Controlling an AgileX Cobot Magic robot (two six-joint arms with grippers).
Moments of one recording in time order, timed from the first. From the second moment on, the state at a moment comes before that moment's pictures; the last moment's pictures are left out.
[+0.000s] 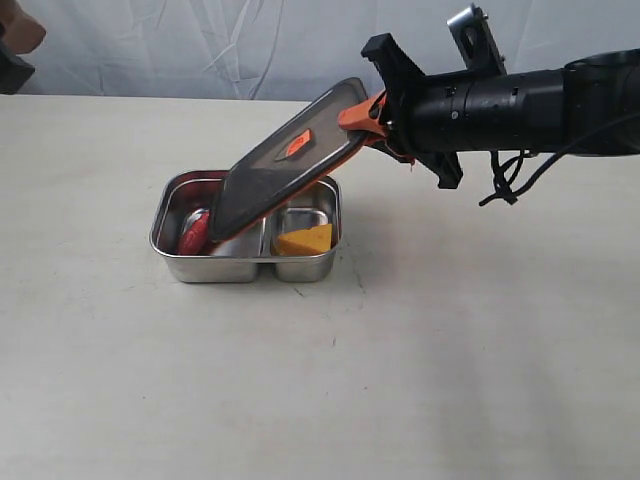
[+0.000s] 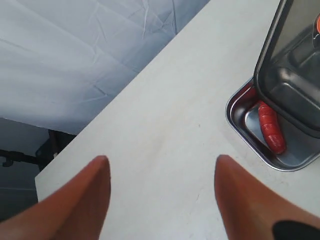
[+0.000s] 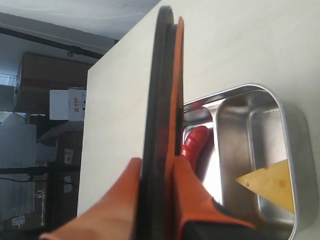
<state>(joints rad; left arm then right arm) -0.48 1.13 -1.20 0.40 0.88 0.20 0.47 1.72 -1.00 1.73 0.54 -0.79</state>
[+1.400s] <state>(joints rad) -0.48 1.13 -1.20 0.40 0.86 0.17 0.51 1.76 -0.91 1.66 0.41 -0.83</state>
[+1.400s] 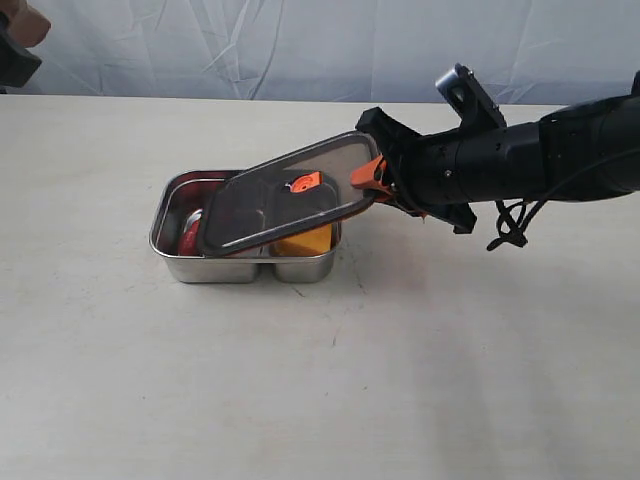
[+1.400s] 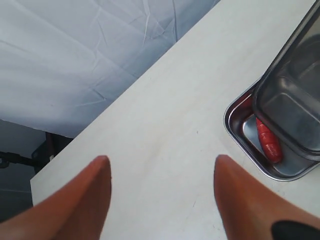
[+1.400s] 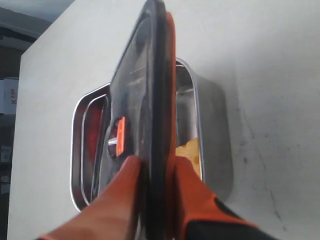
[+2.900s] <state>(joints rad) -0.48 1.13 -1.20 0.40 0.86 0.17 0.51 1.87 -0.91 1.60 0.59 -0.82</state>
